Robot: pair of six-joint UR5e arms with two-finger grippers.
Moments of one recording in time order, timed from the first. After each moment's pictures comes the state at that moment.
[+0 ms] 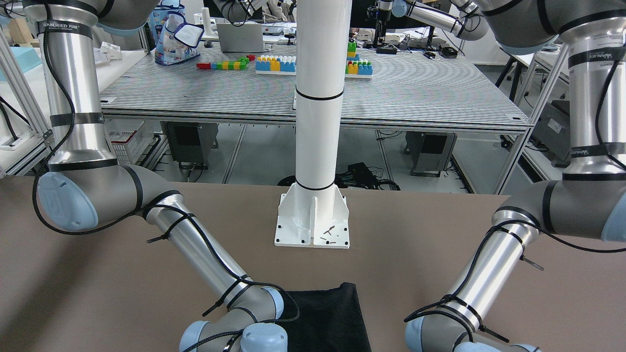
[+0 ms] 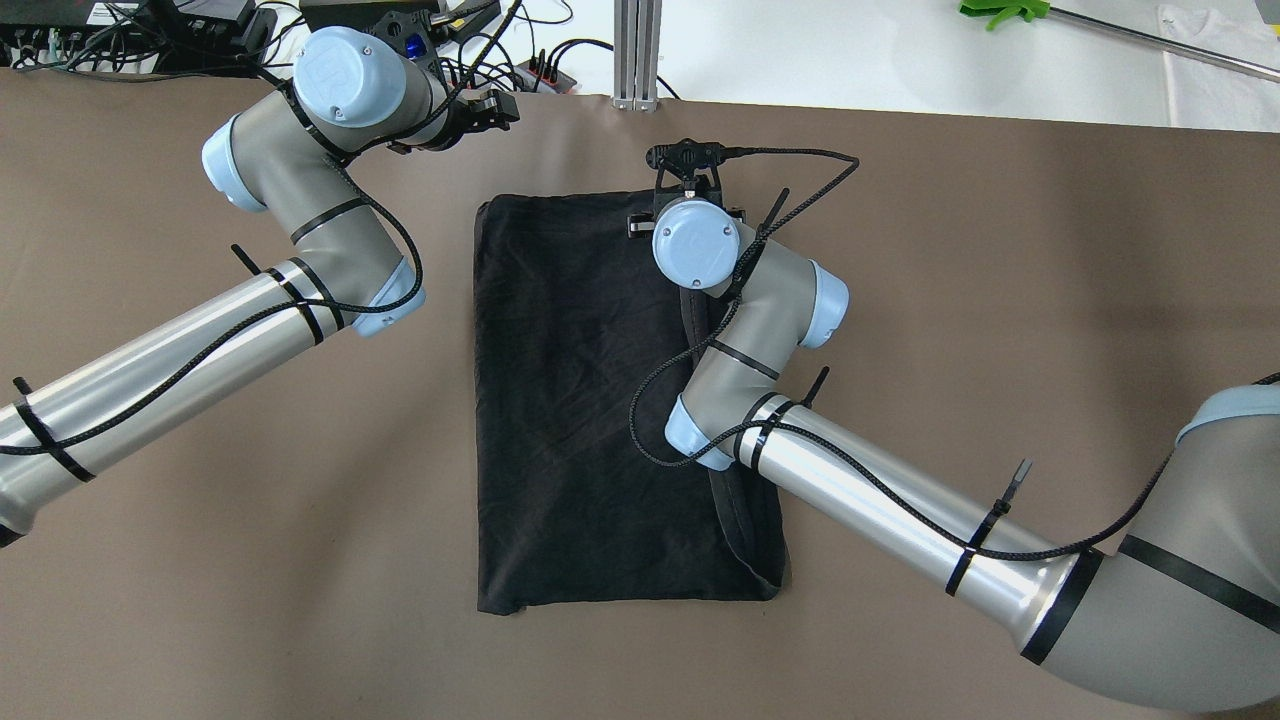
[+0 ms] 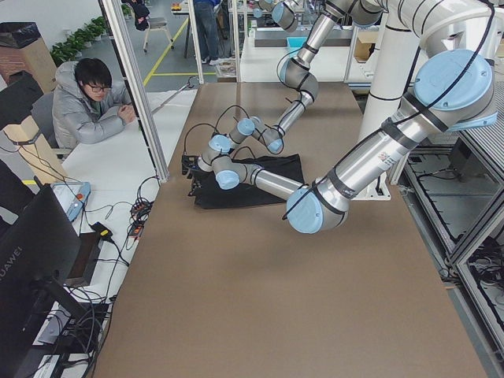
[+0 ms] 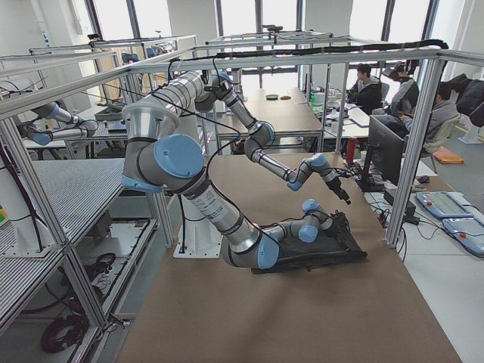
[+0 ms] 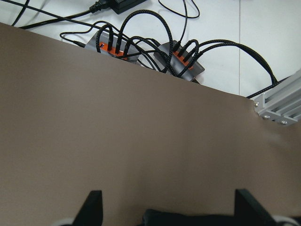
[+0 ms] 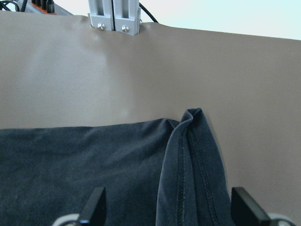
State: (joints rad) left arm -0.91 -2.48 -1.00 -2.28 -1.70 -1.30; right arm 0.69 -0.53 0.82 -0.87 1.36 1.02
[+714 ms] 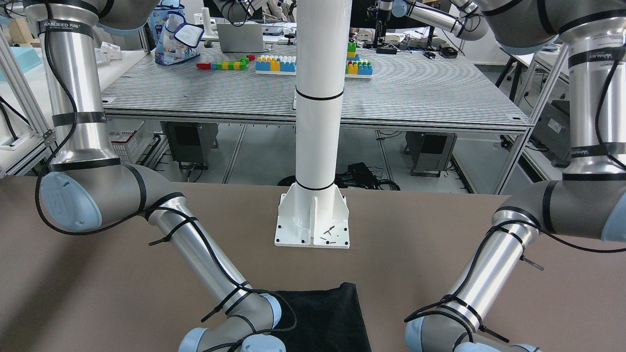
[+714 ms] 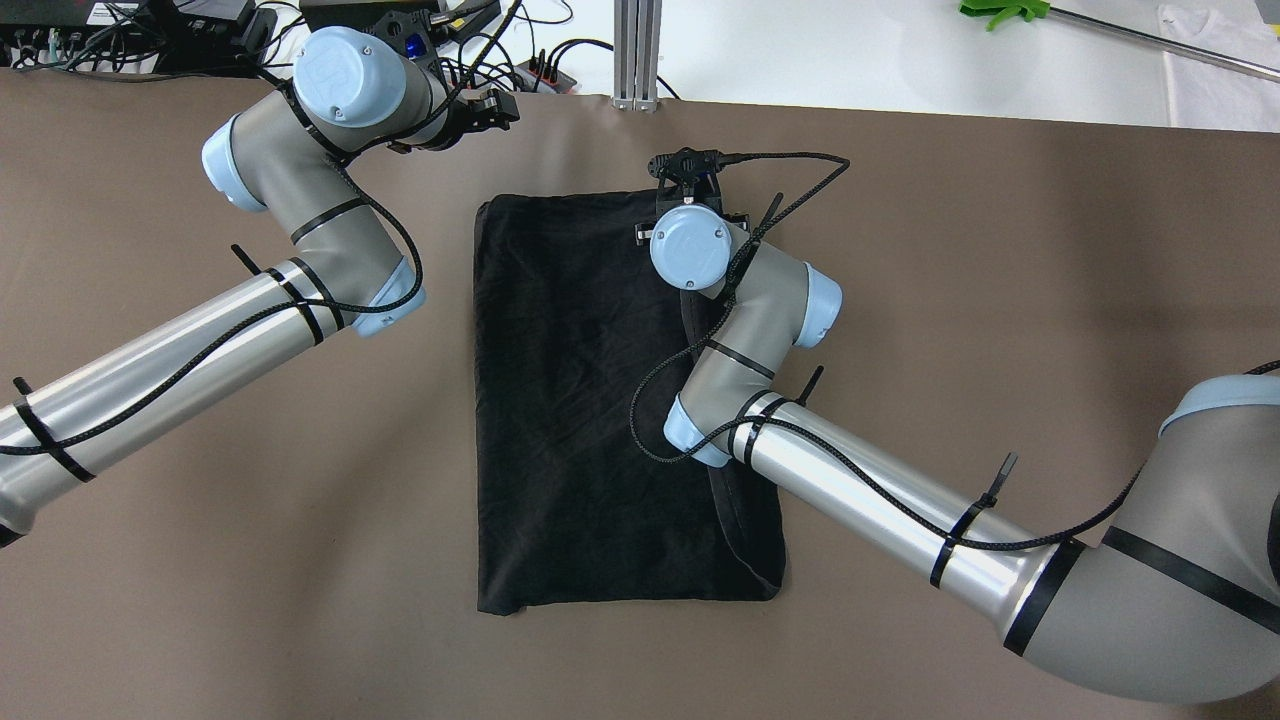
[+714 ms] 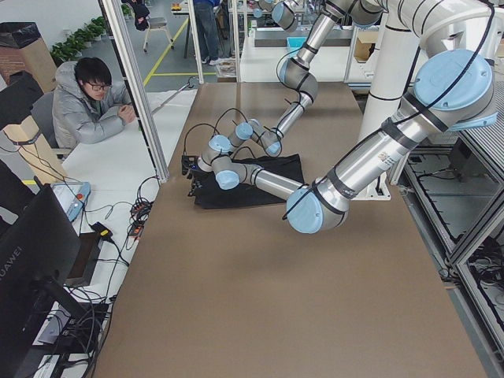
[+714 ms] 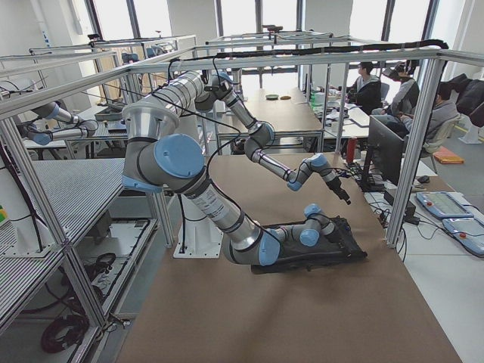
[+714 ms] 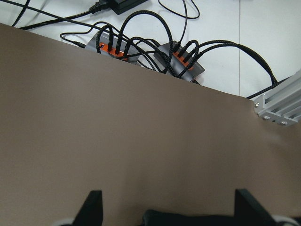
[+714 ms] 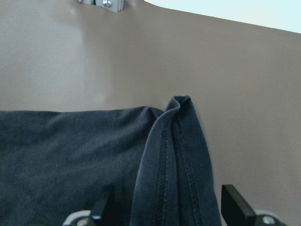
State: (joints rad) left arm -0.91 -2.48 -1.00 -2.28 -1.70 -1.30; right arm 0.69 -0.51 0.73 -0.87 1.34 0.98
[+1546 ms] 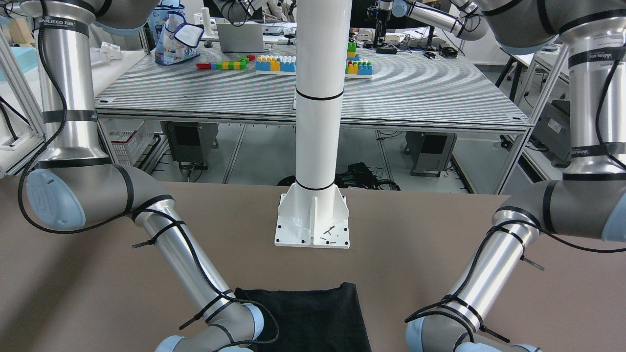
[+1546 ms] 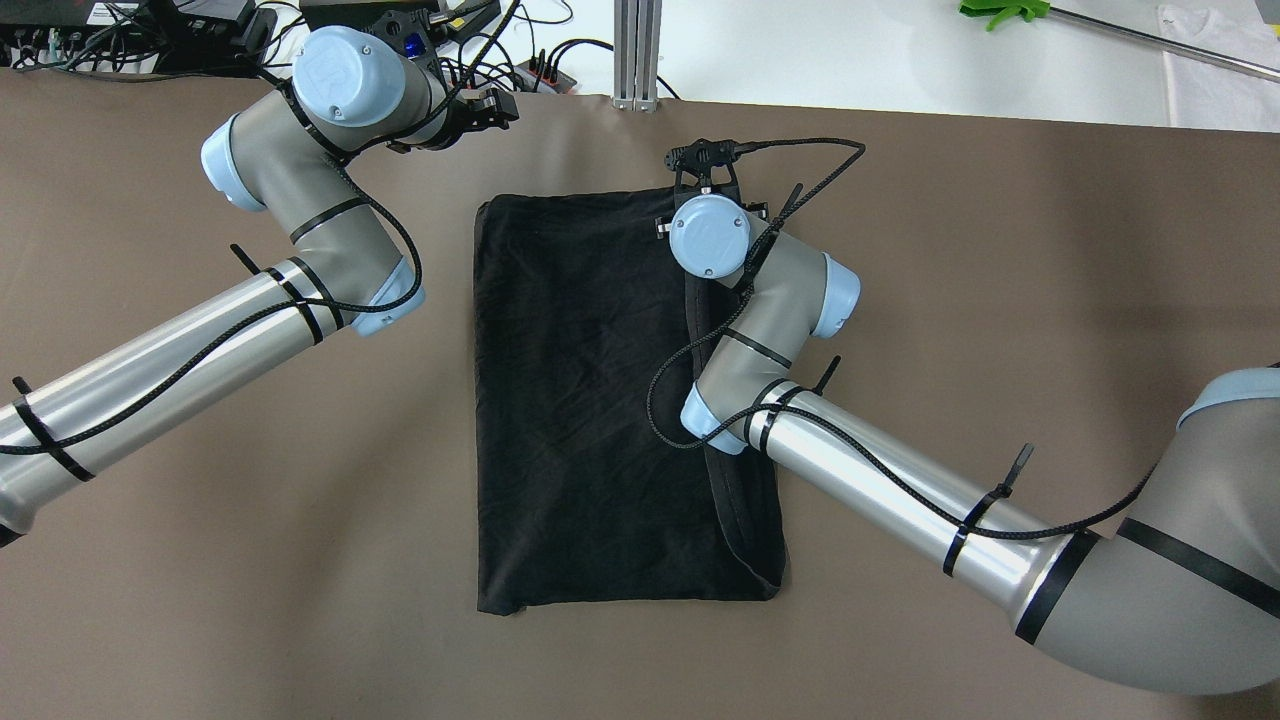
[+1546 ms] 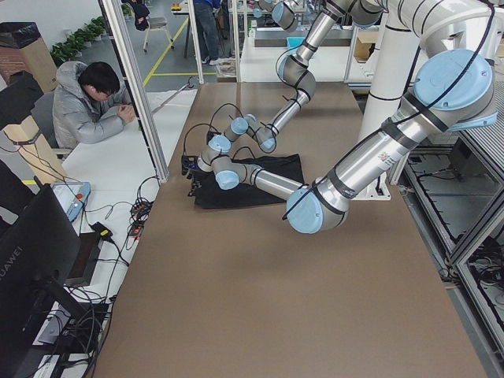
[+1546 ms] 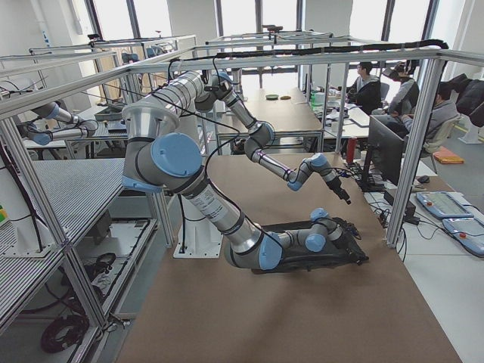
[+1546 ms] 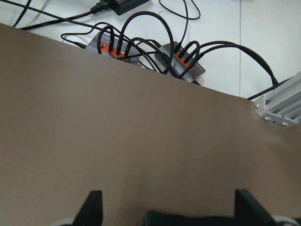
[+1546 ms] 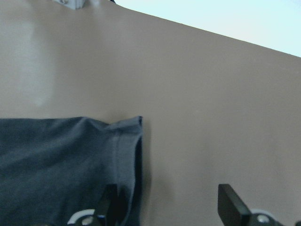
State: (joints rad) left arm -0.91 -2.48 -1.00 -2.28 -1.70 -1.30; right arm 0.74 -0.55 0.74 -0.87 1.37 0.88
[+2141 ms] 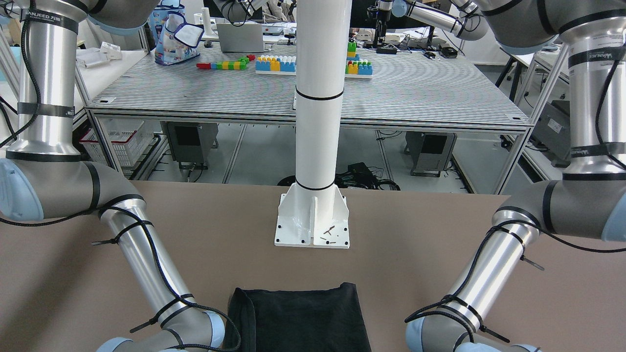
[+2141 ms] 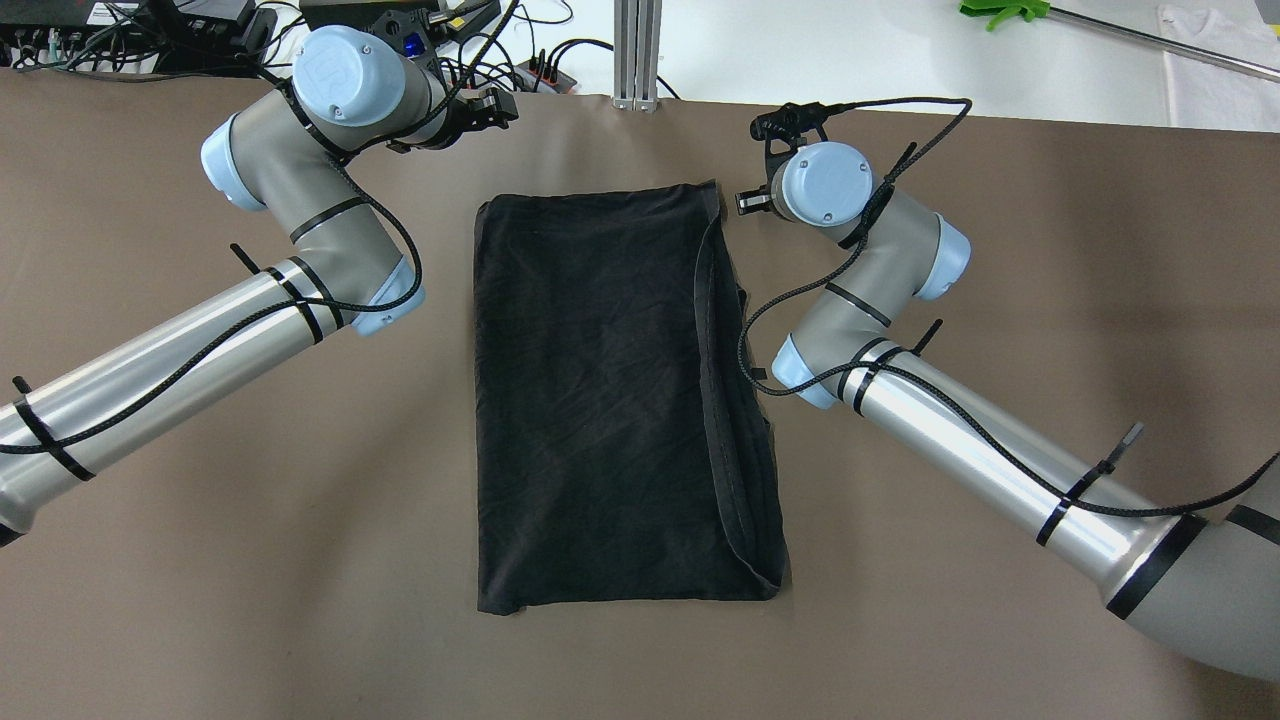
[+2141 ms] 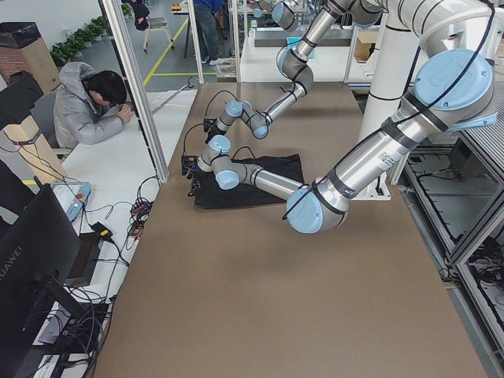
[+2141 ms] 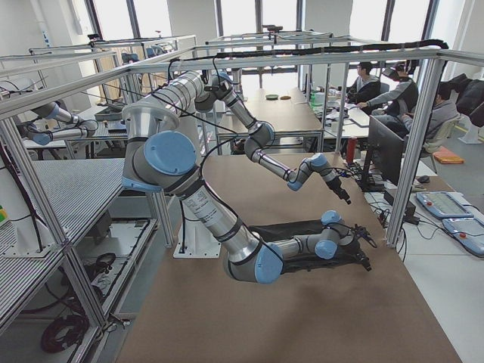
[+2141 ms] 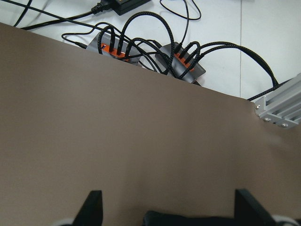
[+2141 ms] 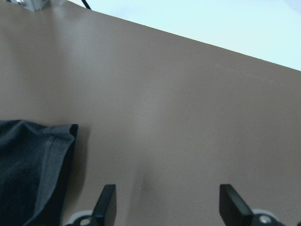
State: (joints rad) left arm -0.91 -2.48 -1.00 -2.28 -1.70 -1.31; right arm 0.84 -0.65 0.88 -0.85 1.57 0.78
